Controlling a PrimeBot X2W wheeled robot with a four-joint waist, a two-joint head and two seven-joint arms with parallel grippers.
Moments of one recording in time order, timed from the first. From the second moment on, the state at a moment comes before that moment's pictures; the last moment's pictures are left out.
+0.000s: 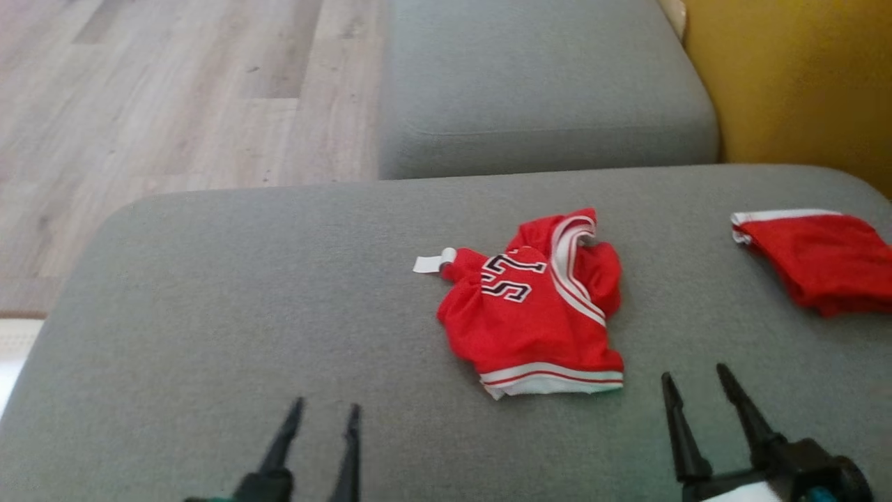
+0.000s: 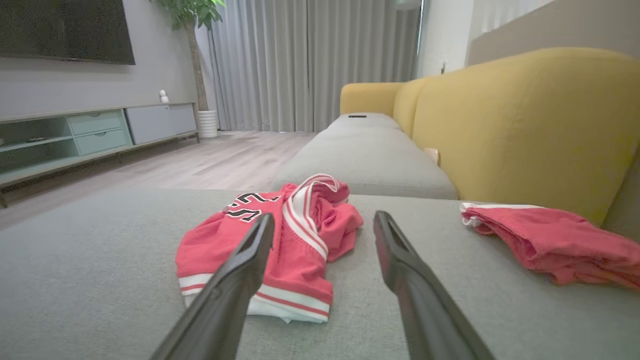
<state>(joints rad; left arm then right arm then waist) 0.28 0.06 -0.32 0.01 -0.05 0.10 -0.25 0.21 -0.04 0.05 0.13 0.03 0.13 -0.26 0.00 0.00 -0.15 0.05</state>
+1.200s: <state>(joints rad) -0.60 0.05 -0.98 0.77 -0.46 0.09 -0.08 -0.05 -0.04 0.08 0.03 0.07 0.13 -0.26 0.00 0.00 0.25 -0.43</state>
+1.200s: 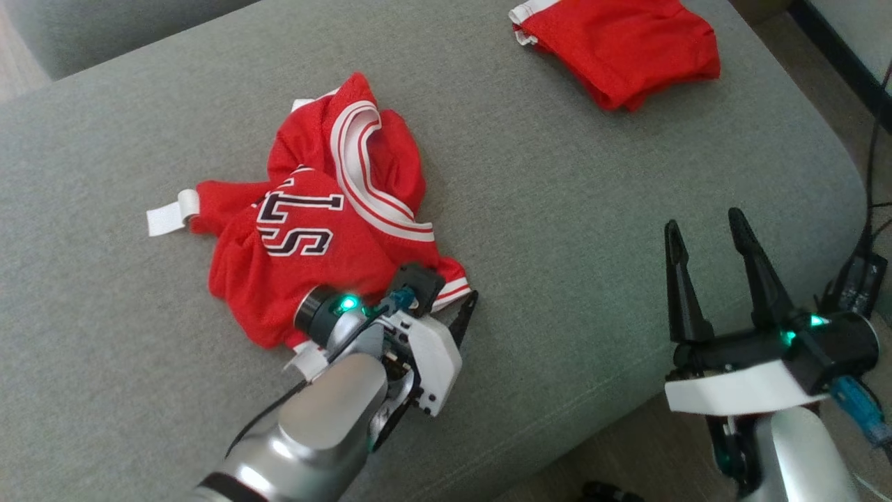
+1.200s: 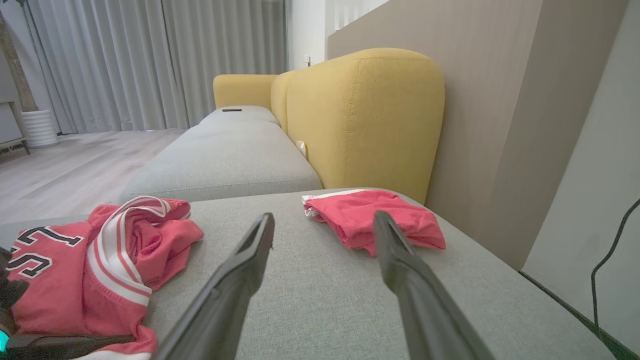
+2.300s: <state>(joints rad) -0.76 0.03 -0.36 0.57 -0.94 0.02 -0.26 0.02 -0.04 0.06 0.04 0.03 0.13 -0.26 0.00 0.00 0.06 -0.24</state>
